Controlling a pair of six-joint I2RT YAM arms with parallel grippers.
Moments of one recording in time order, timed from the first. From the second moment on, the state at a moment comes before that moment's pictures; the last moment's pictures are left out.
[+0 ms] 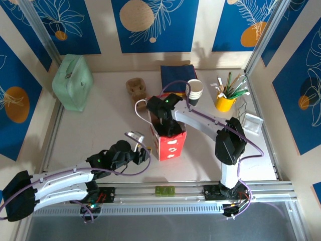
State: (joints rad) left arm -1.00 0.90 0.37 0.00 -0.17 -0.37; right arm 0.85 1.86 1.65 -1.38 -0.06 0.60
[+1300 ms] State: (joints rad) left arm -1.00 0.88 0.37 0.00 -0.19 -0.37; right arm 0.86 1.87 1.74 -1.43 -0.01 0.59
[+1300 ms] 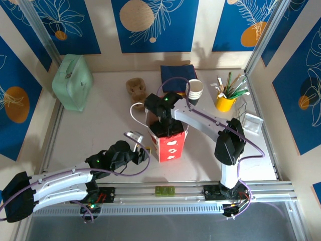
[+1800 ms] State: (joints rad) left arm -1.00 0.88 0.37 -0.02 -0.19 -0.37; right arm 0.85 1.87 1.76 -1.44 -0.01 0.59
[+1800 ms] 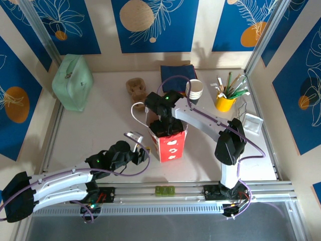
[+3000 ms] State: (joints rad) left arm -1.00 0.86 0.37 -0.02 -0.21 -0.37; right arm 0.85 1.87 1.78 -1.44 0.00 0.57
